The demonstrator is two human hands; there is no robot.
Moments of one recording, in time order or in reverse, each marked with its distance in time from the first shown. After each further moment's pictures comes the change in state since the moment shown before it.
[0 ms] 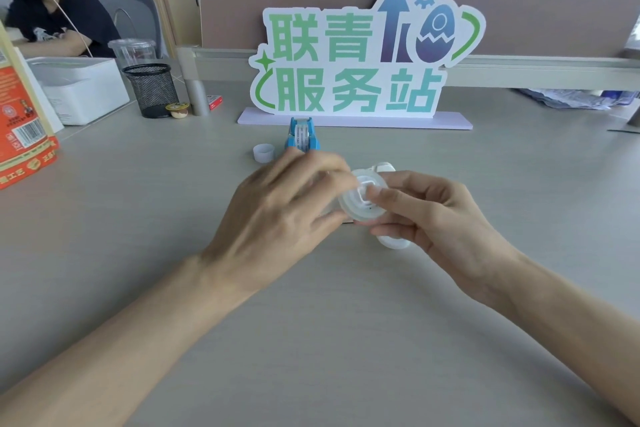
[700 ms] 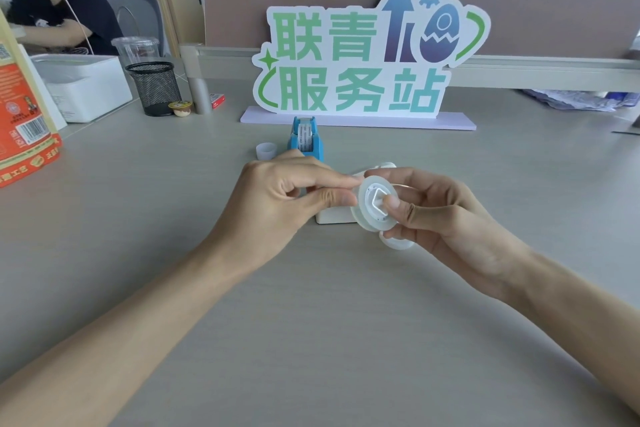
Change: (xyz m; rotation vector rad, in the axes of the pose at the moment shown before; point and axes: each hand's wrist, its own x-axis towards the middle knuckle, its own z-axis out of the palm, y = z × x) left_hand 0.003 -0.006 0.002 -0.719 -0.057 -0.447; right_hand 0.005 0.005 -0.013 0.000 -0.178 -0.029
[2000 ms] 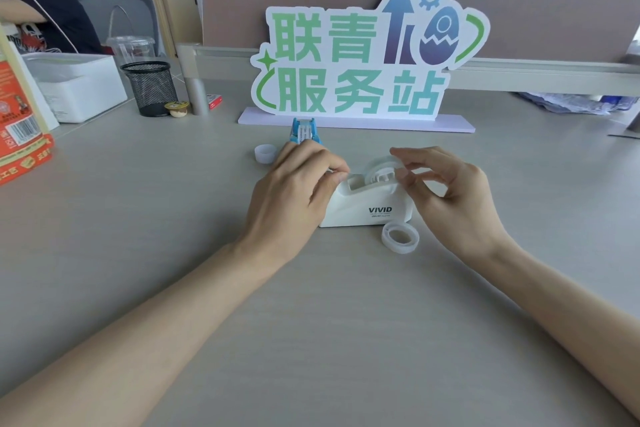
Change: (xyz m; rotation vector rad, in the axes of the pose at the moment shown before) left_hand 0.011 -0.037 0.024 0.516 0.153 0.097; right_hand 0.031 0.018 -0.016 -0.672 0.495 -0.414
